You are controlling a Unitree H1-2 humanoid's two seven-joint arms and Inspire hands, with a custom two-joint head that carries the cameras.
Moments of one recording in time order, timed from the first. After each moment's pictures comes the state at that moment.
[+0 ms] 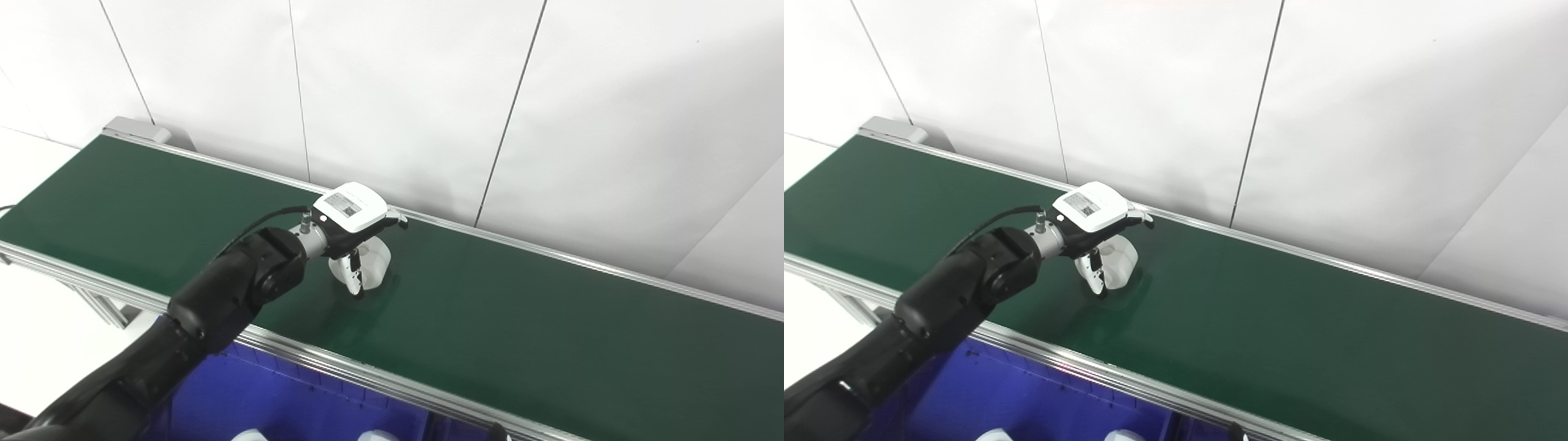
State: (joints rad) left arm -0.36 0.44 -0.36 0.13 1.11 -0.07 -0.19; right arm 0.43 -0.12 0.50 0.16 -0.22 -0.45 -0.24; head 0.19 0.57
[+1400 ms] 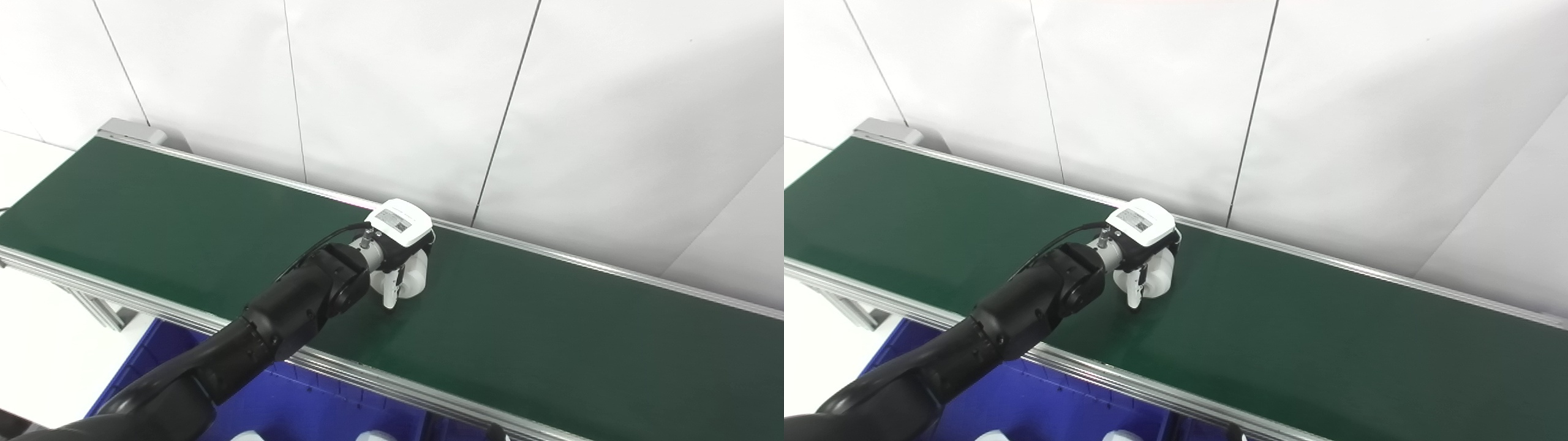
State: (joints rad) left arm -0.47 0.30 -0.52 0.24 1.12 0.11 -0.34; right arm 0.44 -0.10 0.47 0.16 -0.23 -0.45 -0.22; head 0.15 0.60
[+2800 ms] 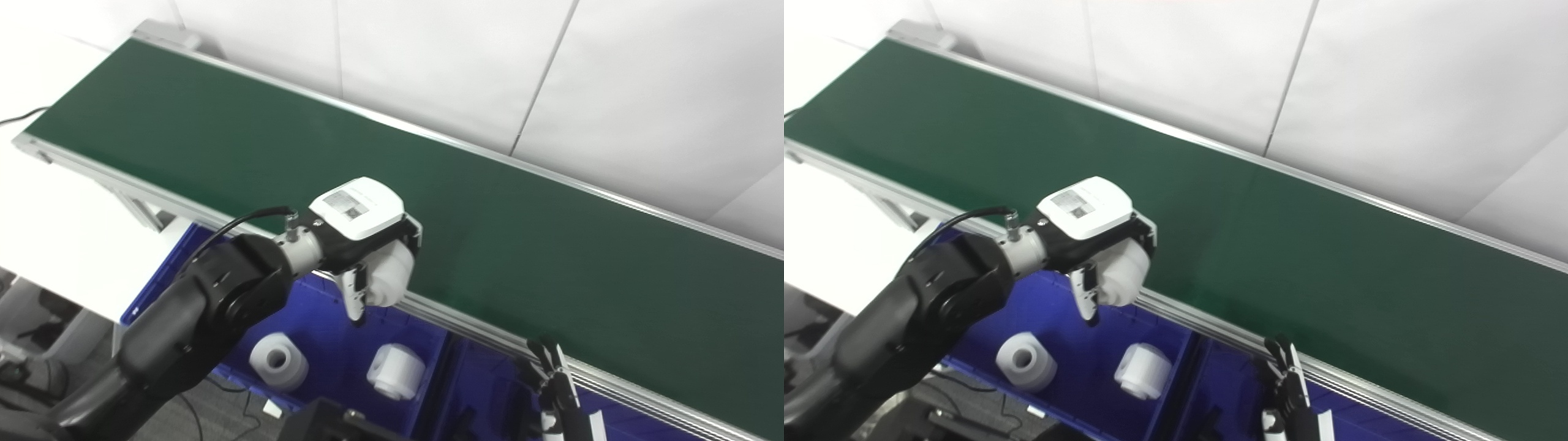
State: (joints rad) left arm 0.13 0.42 -0.25 -0.67 1.03 0.11 -0.70; right arm 0.50 -0.12 0.32 -0.14 -0.13 -0.29 0.03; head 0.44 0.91
